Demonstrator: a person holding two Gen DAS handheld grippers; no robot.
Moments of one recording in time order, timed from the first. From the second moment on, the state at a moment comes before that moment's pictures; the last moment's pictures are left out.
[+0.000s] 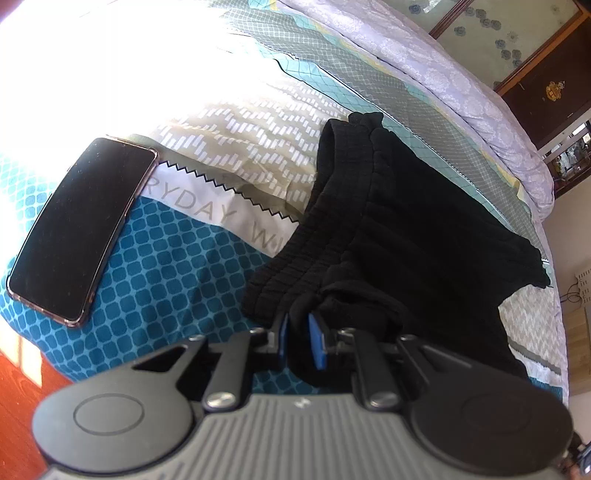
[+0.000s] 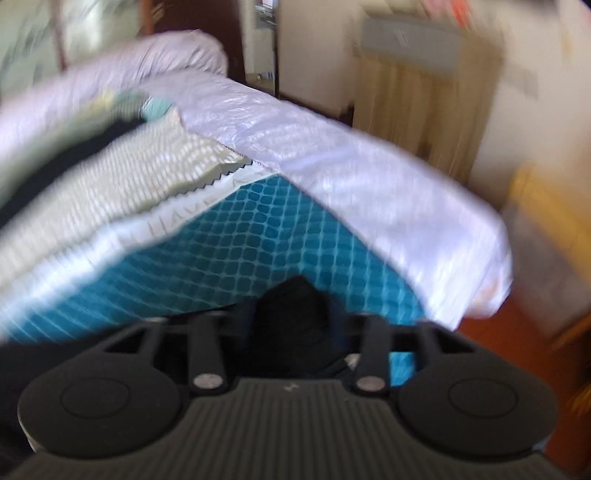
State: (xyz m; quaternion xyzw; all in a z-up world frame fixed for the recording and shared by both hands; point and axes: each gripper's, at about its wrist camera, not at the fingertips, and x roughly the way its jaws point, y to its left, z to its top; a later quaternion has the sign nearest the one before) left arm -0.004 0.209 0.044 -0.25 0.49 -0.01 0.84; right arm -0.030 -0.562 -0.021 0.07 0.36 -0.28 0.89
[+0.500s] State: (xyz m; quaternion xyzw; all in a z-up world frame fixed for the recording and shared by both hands) left arm -0.002 0.178 0.023 -0.22 0.52 0.00 0.82; right arm 0.093 -0.613 -0.002 0.08 0.37 -0.32 0.87
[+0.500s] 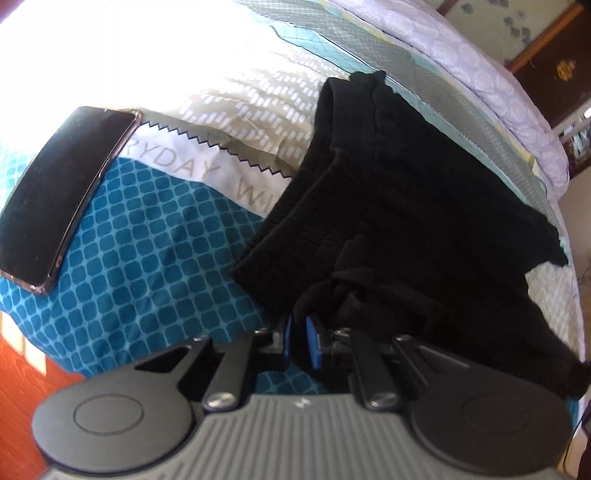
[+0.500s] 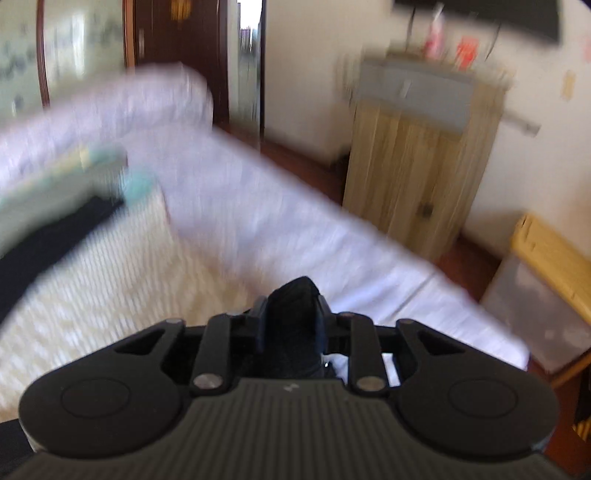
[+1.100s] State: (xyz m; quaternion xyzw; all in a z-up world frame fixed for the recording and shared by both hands) left arm 0.178 0.160 0.095 -0.01 0.37 -0.04 0.93; right arm 0.181 -0.571 0.107 0.23 0.23 -0.19 0.93
